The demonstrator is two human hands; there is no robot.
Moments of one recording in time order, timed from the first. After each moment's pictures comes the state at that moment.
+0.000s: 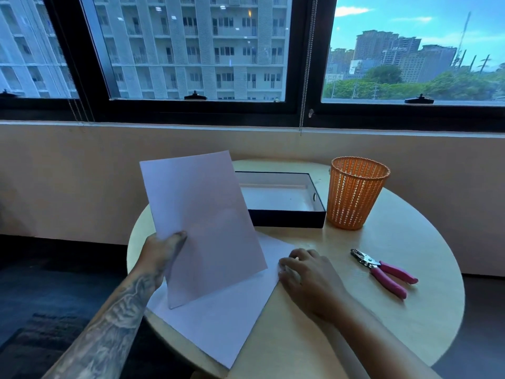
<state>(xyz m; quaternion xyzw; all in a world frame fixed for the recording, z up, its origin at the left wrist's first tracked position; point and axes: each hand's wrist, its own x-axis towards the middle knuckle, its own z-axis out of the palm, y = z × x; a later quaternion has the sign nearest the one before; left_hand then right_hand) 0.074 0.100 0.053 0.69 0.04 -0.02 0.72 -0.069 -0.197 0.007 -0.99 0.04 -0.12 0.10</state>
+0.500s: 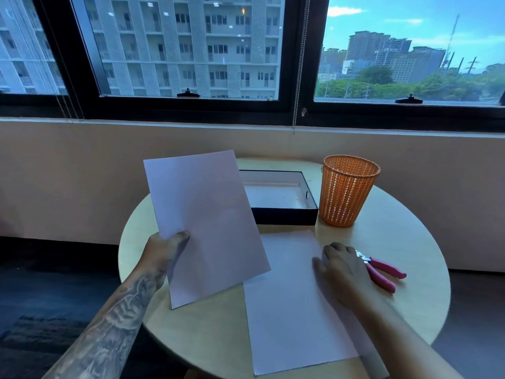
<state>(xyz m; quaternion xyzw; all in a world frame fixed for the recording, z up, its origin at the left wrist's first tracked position) 0.065 0.084 0.052 0.69 0.02 -0.03 0.72 -0.083 -0.259 0.006 -0.96 0.22 -0.15 0.10</state>
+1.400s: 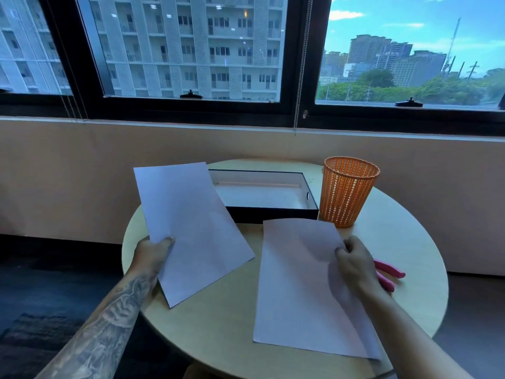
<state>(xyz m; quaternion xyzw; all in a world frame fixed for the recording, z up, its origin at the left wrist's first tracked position) 0.071 0.106 0.041 0.75 0.08 -0.01 0.66 -0.087 -0.266 0.025 -0.80 0.33 -0.24 0.45</state>
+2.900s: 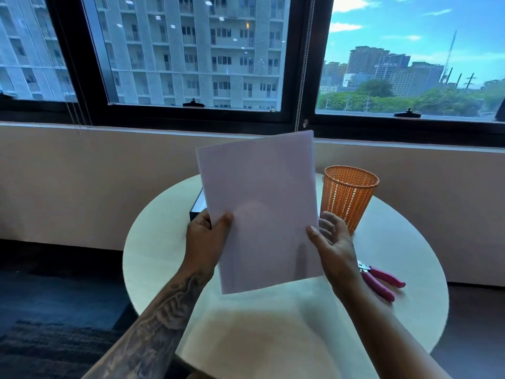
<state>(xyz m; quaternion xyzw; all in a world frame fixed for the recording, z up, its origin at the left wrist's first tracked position) 0.013 0.011 0.102 0.65 -0.10 0.04 0.76 -0.087 -0.203 0.085 -0.70 0.15 -0.29 0.63</state>
